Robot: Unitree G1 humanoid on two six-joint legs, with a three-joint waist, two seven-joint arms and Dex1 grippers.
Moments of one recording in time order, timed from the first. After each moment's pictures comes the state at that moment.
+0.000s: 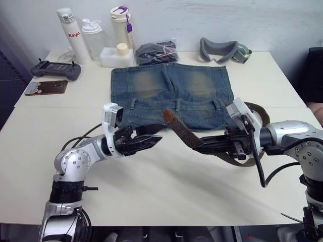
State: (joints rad) left arm -0.45 0.42 0.09 -0.09 -1.04 0.93 -1.00; right arm -0.54 -0.81 -0.10 -0.42 0.87 1.14 1.08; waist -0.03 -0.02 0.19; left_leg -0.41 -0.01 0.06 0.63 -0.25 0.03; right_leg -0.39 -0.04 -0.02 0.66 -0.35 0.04
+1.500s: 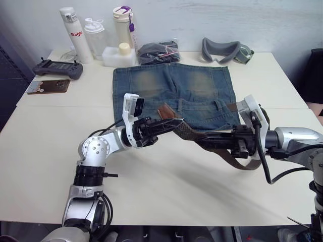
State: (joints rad) left arm -0.62 0.25 0.07 0.05 -1.06 1.04 -0.98; right arm -0.45 -0.83 -0.20 -0.46 1.13 1.14 0.77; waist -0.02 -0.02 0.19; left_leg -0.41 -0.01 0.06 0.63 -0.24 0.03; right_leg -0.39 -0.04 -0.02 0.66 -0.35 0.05
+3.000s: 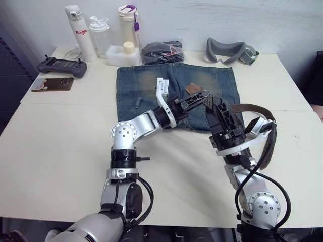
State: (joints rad) left arm -0.87 -0.15 0.33 0.29 -1.13 1.13 -0.19; right arm -0.10 -0.02 -0.15 -0.49 1.49 0.44 0.11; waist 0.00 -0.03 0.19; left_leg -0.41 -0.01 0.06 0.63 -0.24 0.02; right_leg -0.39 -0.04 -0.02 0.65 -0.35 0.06
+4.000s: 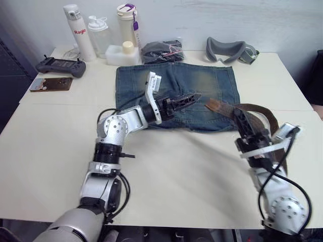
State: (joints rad) left arm -0.89 0.18 -0.01 0.28 -0.76 0.84 -0.62; right arm 0.02 -0.28 -0.36 -0.49 1.53 0.46 0.09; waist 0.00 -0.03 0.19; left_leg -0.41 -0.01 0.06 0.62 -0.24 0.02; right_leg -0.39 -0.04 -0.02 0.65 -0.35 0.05
